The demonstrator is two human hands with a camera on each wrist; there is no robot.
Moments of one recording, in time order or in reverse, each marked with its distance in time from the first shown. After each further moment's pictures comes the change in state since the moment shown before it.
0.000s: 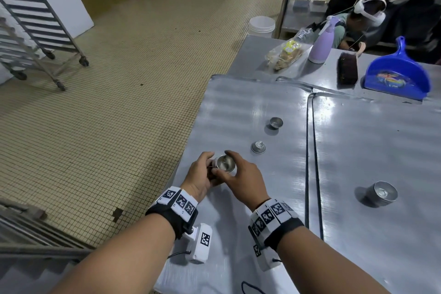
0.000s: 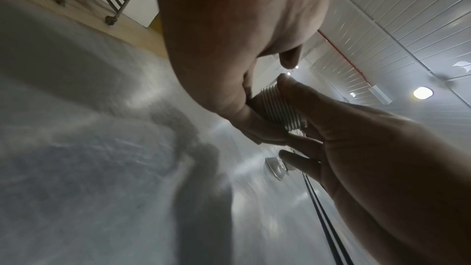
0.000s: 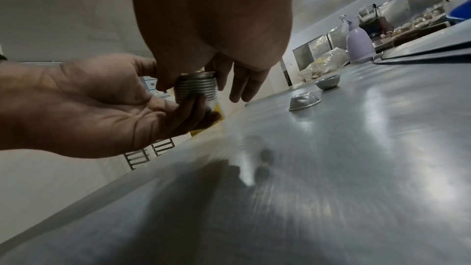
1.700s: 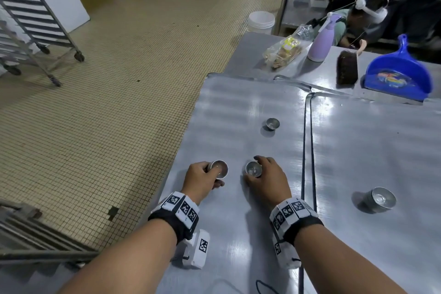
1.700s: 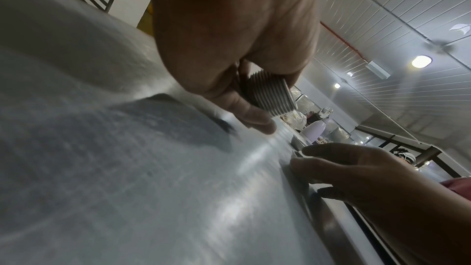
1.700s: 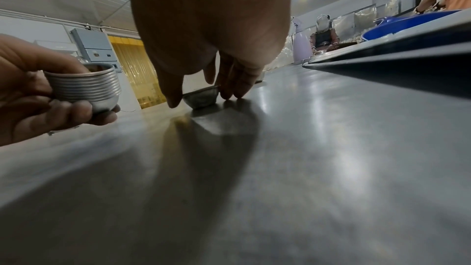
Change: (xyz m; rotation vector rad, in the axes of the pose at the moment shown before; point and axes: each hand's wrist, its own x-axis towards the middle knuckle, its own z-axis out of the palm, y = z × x) left_hand 0.017 -0.018 0.010 0.505 0.175 0.264; right_hand 0.018 0.085 -0.027 -0.206 0.038 0.194
